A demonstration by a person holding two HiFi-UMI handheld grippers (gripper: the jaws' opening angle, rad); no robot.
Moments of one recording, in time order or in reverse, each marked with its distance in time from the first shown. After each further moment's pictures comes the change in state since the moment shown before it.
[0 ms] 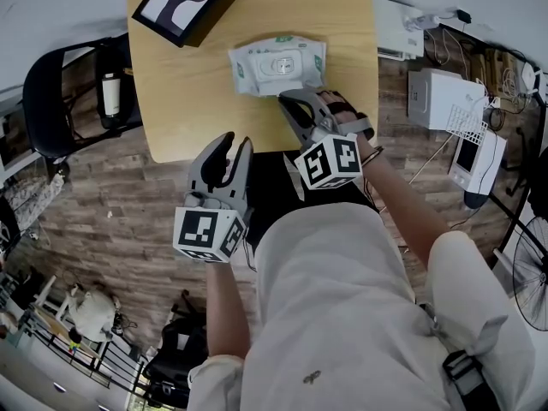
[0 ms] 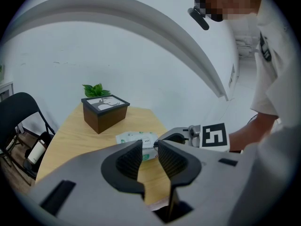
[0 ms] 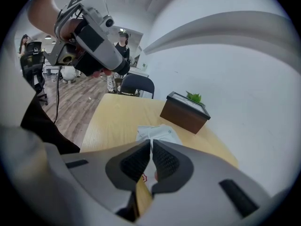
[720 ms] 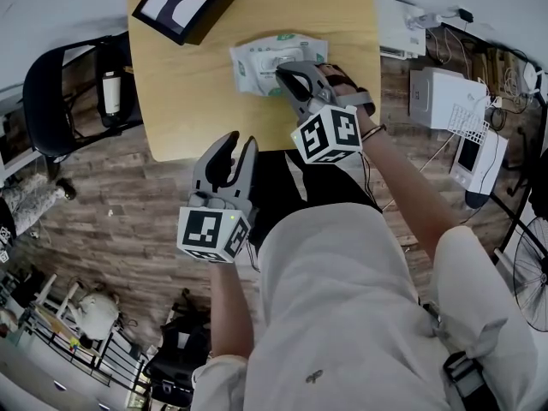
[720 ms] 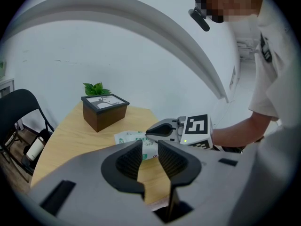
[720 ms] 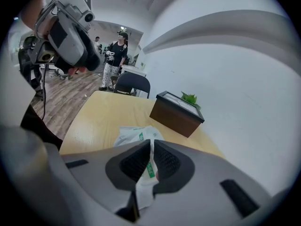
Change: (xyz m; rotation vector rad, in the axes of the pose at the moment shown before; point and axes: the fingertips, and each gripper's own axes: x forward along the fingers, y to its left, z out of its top) left arm 0.002 -0.005 -0.003 -0.025 -0.008 -0.003; right arm 0.023 -0.043 0.005 -0.030 -0.001 -0.044
